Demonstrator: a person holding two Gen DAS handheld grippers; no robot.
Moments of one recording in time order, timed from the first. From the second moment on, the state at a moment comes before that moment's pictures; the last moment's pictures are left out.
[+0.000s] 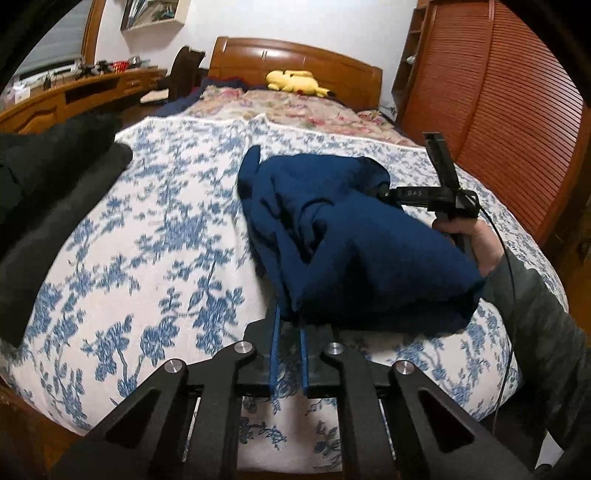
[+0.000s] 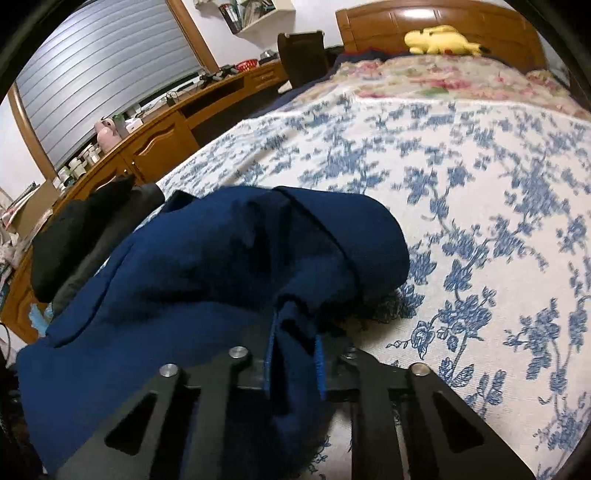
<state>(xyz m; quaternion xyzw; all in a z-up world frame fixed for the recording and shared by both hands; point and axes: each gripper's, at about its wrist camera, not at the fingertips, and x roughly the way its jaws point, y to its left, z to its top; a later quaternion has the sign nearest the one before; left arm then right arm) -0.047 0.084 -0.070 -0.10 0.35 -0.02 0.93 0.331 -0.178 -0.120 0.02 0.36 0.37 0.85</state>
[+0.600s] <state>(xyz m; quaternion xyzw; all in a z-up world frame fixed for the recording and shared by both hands) -0.072 0.126 0.005 -0.07 0.24 -0.03 0.97 0.265 -0.122 -0.019 -0.04 0.27 0.33 0.90</state>
